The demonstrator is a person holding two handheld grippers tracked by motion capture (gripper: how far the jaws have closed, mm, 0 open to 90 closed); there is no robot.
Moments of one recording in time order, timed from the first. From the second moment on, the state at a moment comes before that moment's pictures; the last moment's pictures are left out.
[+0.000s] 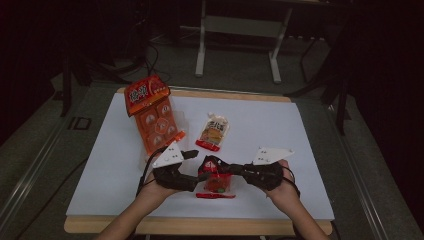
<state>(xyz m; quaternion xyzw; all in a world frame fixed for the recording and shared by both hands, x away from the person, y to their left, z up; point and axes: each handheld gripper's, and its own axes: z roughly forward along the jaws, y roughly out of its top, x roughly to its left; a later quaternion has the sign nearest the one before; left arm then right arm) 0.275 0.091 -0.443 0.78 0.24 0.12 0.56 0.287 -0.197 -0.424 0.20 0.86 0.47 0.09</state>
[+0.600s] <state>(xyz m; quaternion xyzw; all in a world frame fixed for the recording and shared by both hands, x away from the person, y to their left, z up) 0.280 0.087 -0.437 0.79 0.20 0.12 0.56 0.287 -0.196 -0.427 0.19 0.86 0.47 0.09</state>
